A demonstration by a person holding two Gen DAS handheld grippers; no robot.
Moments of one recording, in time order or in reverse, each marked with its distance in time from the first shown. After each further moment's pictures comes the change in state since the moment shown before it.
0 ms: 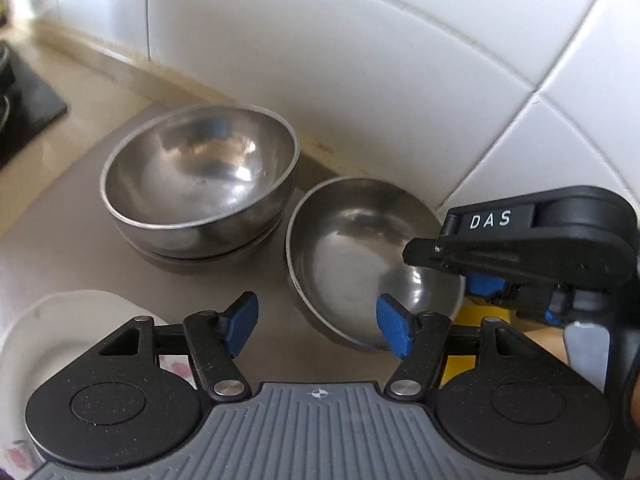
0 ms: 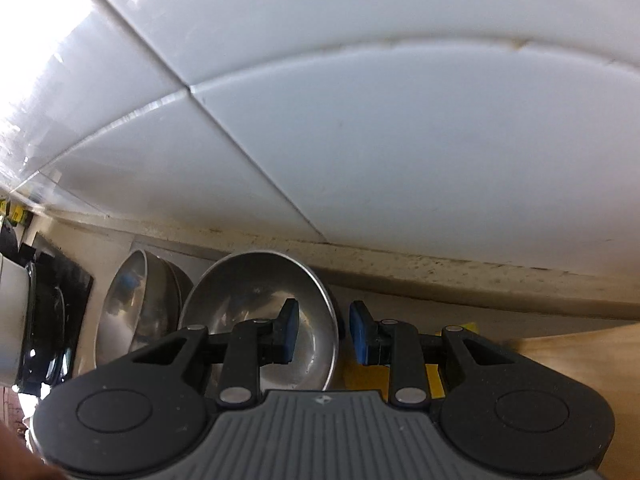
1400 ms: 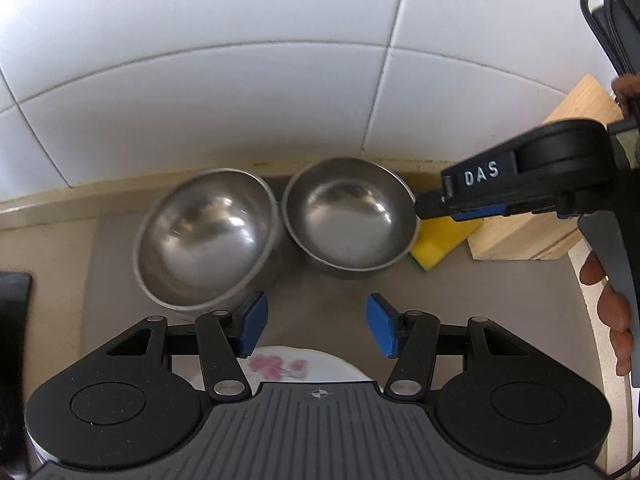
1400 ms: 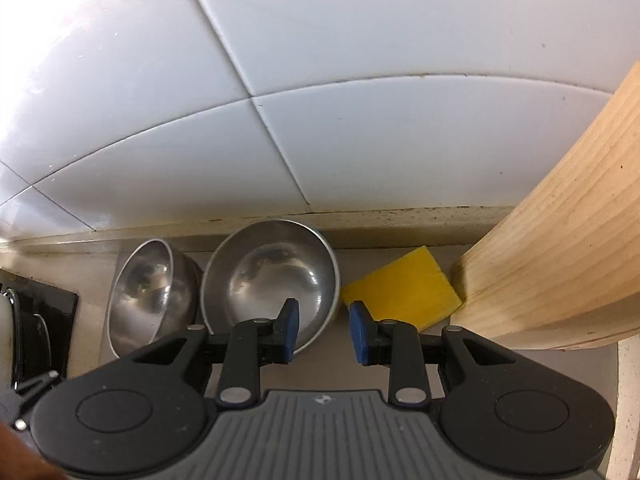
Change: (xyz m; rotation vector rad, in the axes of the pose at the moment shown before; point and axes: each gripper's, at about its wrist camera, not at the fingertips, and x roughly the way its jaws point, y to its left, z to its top) left arm -0.061 0.028 0.022 0.642 0.098 -0.189; right arm -0.067 0.038 -0.043 0.120 -0.079 -0.199
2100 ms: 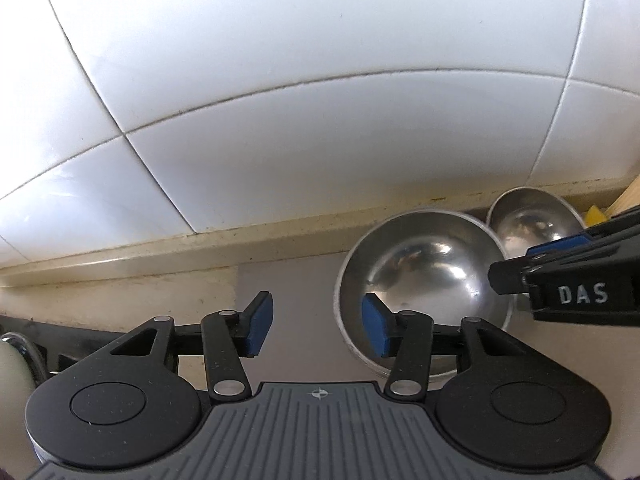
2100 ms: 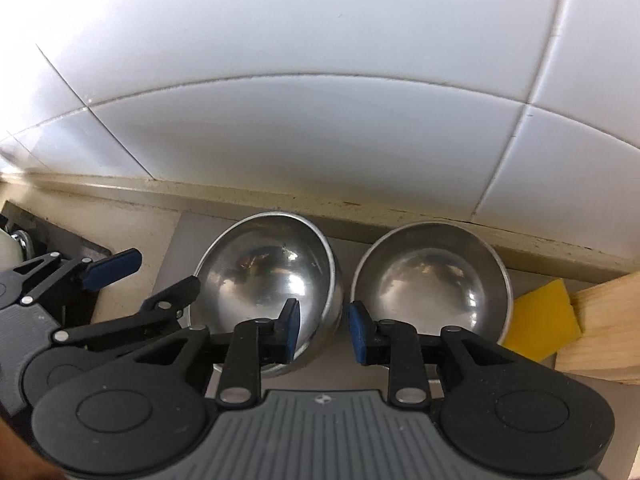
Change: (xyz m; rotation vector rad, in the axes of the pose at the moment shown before) left arm -0.001 0.107 0.023 0.075 -0.067 0.222; right arm 0.024 0.127 -0.003 -0.185 0.051 -0.001
